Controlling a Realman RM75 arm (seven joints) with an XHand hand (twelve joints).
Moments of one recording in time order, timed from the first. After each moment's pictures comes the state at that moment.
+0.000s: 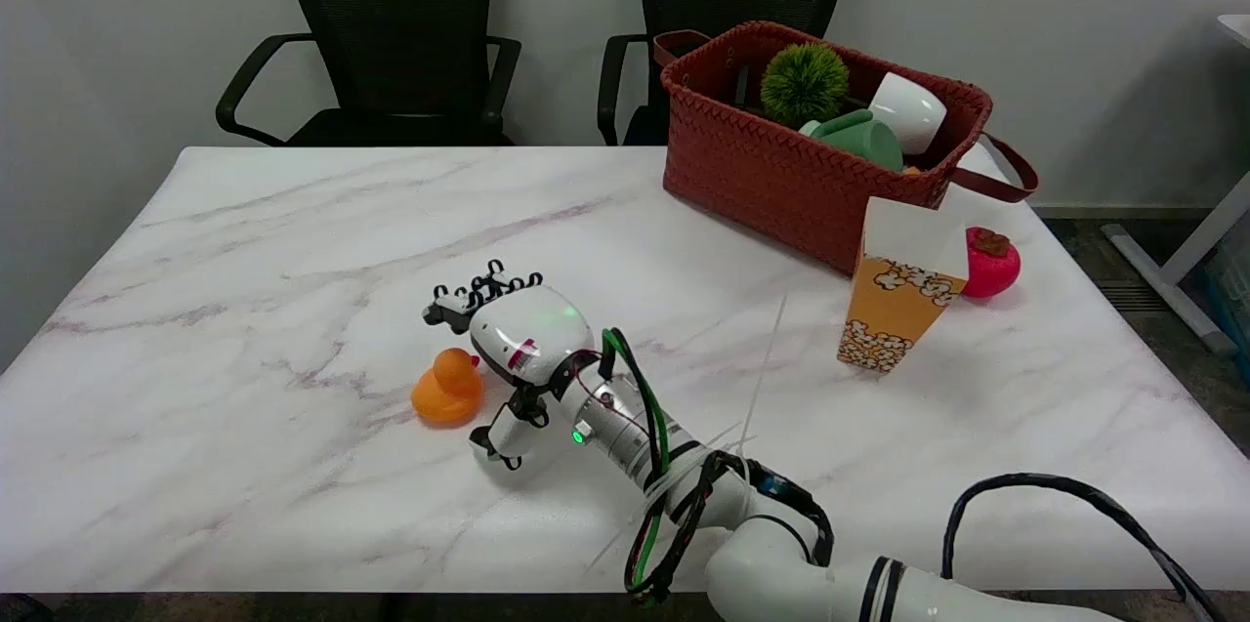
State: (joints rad) arm 0.22 -1.41 -2.33 1.18 0.74 0.51 -0.21
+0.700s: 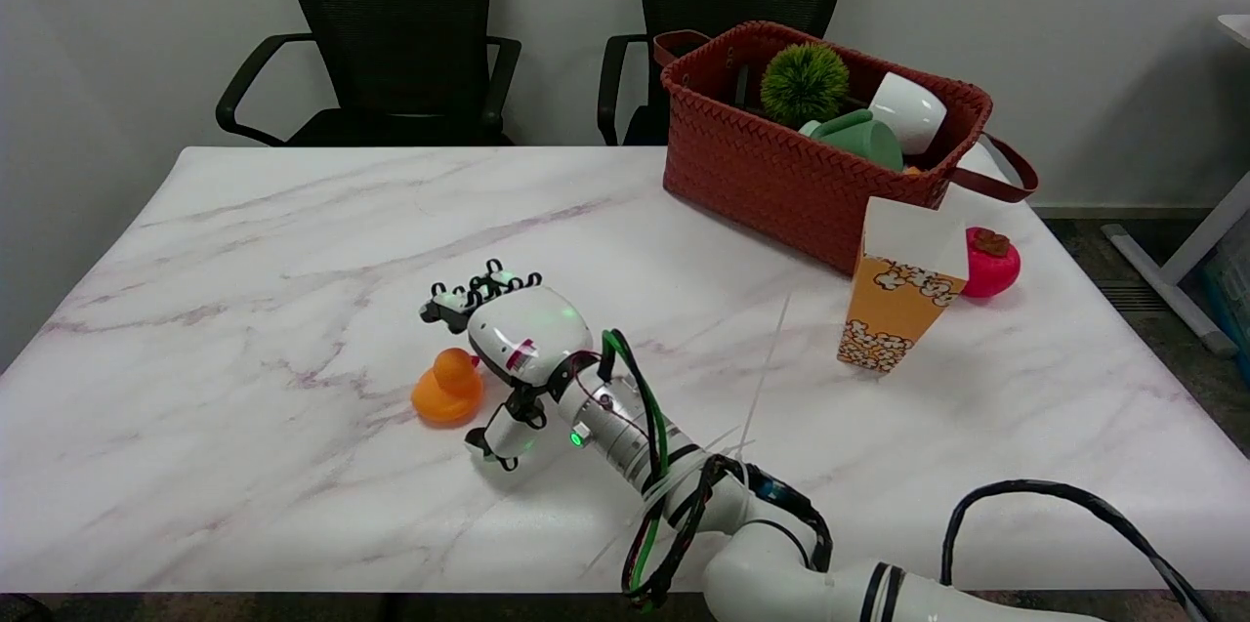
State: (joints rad) arm 0.20 -1.42 -2.32 1.20 0.74 0.51 -0.22
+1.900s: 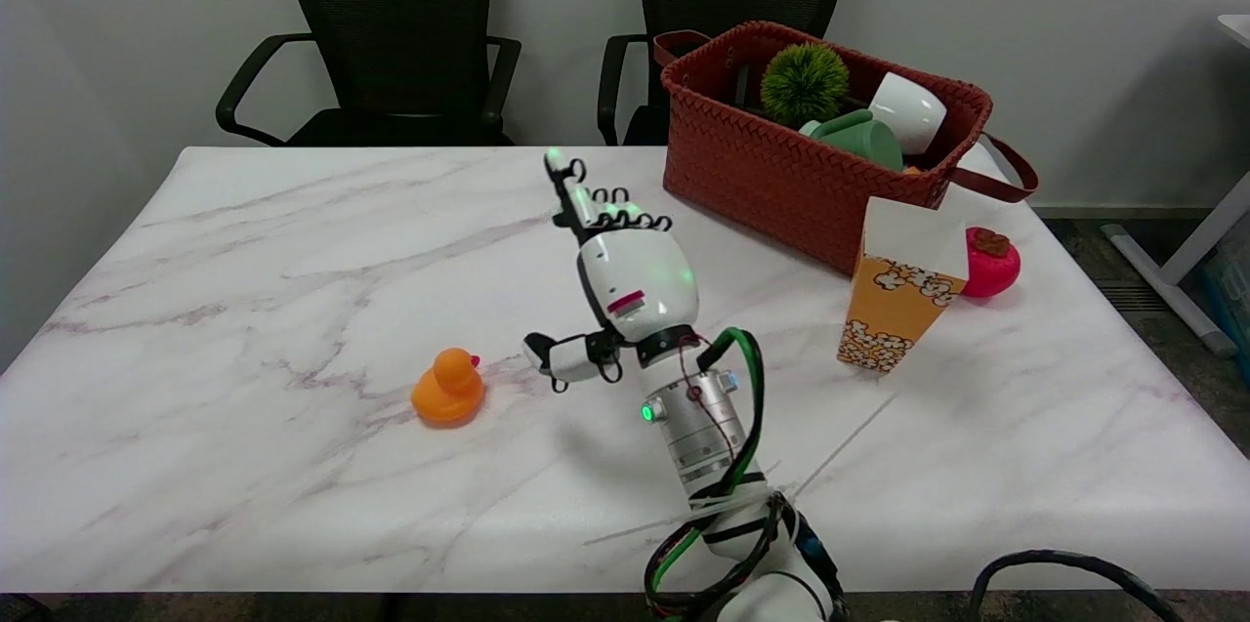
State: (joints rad) arm 0.06 -1.46 -2.24 1.28 0.81 0.94 -0.34
